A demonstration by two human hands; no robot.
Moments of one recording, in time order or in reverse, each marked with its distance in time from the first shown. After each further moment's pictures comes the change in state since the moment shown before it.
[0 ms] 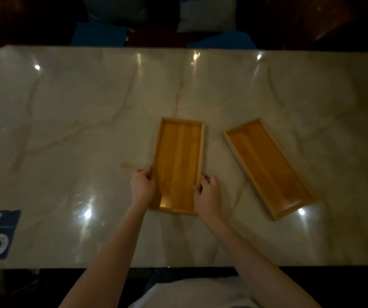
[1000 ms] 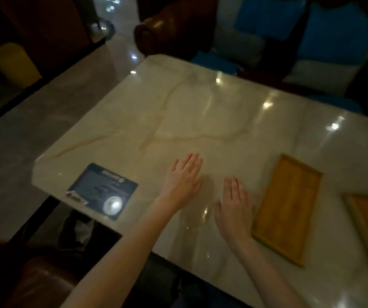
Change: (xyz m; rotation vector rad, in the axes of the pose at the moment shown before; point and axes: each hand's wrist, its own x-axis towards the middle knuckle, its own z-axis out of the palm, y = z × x) left_hand 0.024 -0.123 -0.176 0.592 0.163 0.510; right_hand -0.050 -0.153 0.134 -0.574 0.160 -0.612
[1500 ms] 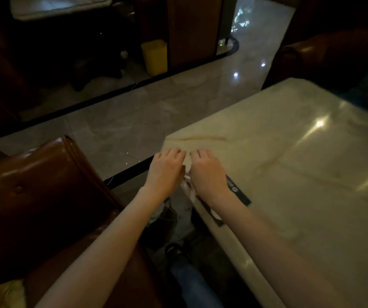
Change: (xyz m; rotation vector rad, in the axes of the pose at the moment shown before) left_hand -0.167 -0.234 -0.050 0.104 0.318 -0.592; right_hand 0.024 -0.329 0.007 0.243 -0.080 -0.920
